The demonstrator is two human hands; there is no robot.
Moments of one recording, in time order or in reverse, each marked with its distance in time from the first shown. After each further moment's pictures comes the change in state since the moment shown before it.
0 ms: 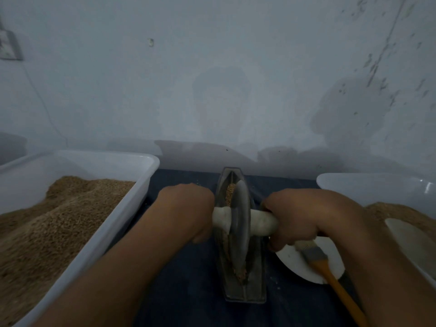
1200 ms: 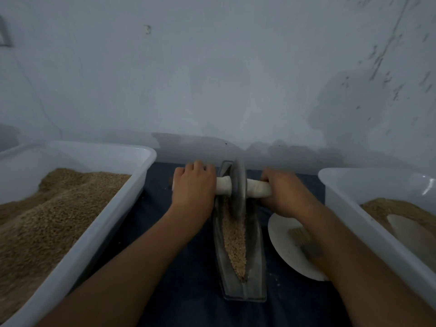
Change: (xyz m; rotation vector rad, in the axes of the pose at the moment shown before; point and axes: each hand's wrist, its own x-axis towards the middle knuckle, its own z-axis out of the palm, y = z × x) left_hand 0.072 0.006 0.047 -0.074 0.646 -0.102; right_hand 0.086 0.044 0.040 0.229 0.703 0.026
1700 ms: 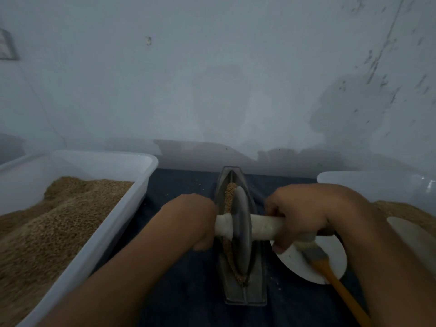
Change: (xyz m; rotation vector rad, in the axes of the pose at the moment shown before) left_hand -0.023 0.004 -0.056 0.134 -0.788 0.110; right_hand -0.036 -0.034 -0.077 -0.158 -0.664 -0.106
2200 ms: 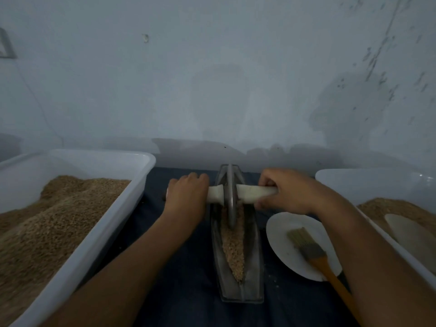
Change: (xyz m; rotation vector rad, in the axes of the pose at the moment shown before) left_hand 0.055 -0.014 0.030 -0.199 0.670 -0.042; right_hand 0.038 0.032 0.018 0.263 0.498 0.007
